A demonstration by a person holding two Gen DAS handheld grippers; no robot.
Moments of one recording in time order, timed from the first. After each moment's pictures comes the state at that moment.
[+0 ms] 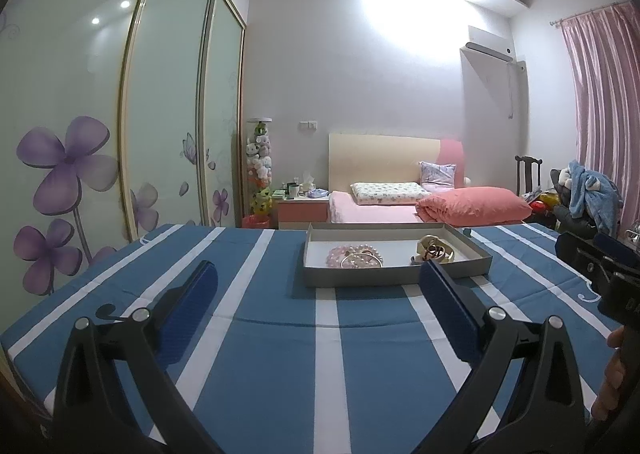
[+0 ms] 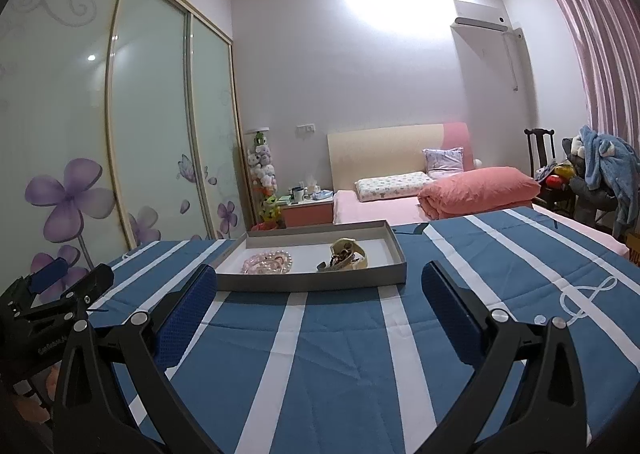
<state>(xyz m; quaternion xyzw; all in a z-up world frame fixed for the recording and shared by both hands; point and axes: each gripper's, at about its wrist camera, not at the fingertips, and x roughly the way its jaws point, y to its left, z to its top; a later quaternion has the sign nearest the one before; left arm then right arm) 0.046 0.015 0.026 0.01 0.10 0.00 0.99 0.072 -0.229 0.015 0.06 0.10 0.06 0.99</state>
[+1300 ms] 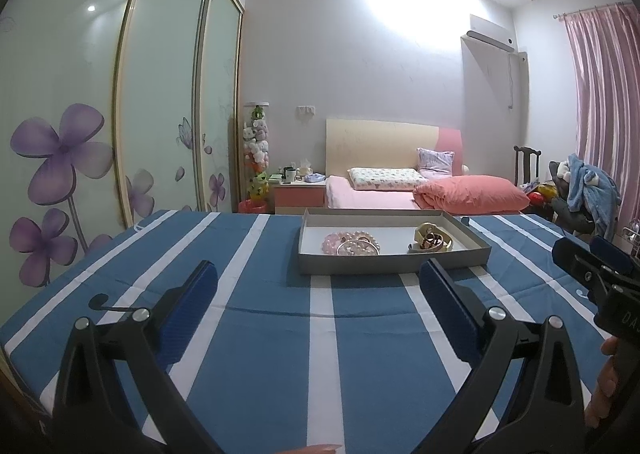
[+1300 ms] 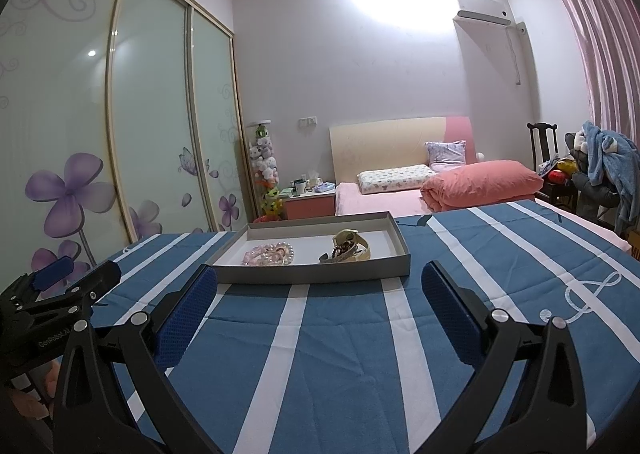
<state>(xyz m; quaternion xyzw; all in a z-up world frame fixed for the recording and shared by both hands) 0.059 0.015 0.021 0.00 0.13 0.00 0.99 0.073 -0.231 0.009 0.06 0.11 0.06 0.99</state>
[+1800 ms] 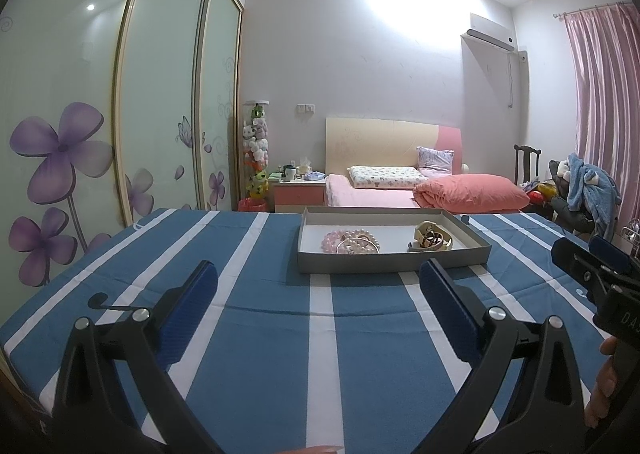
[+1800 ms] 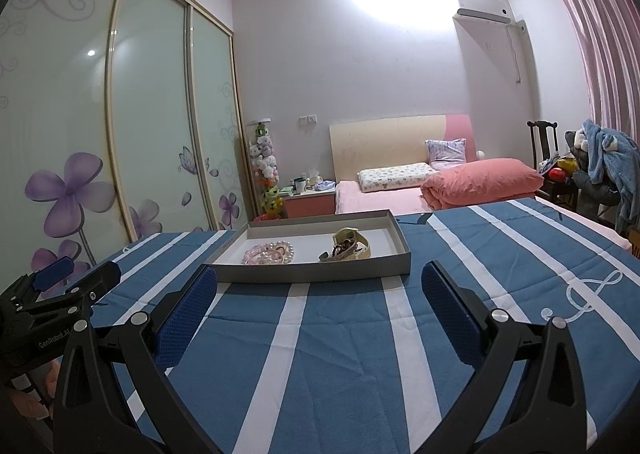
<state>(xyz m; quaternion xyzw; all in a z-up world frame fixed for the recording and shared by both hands) 0.059 0.015 0.021 0.00 0.13 0.00 0.99 0.073 -0.230 0.007 0.06 0.11 0.06 0.99</state>
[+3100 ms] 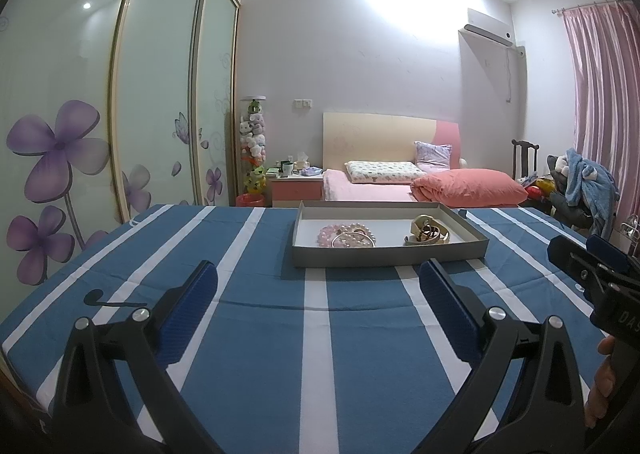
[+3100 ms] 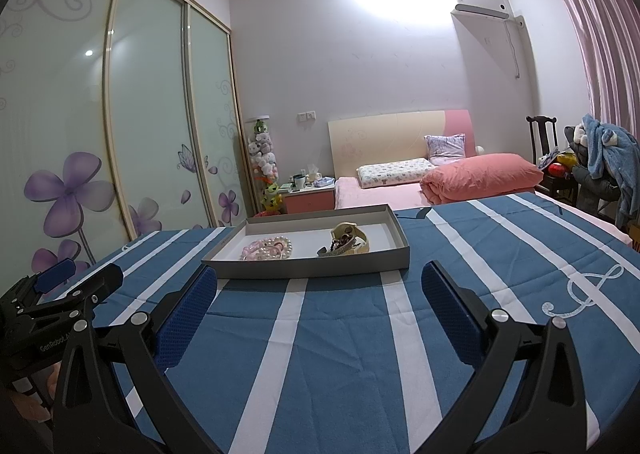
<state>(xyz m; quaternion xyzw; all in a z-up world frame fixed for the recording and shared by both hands) 0.057 0.011 0.011 0.00 0.14 -0.01 0.99 0.074 -0.231 0.004 0.07 0.12 0.06 0.99</state>
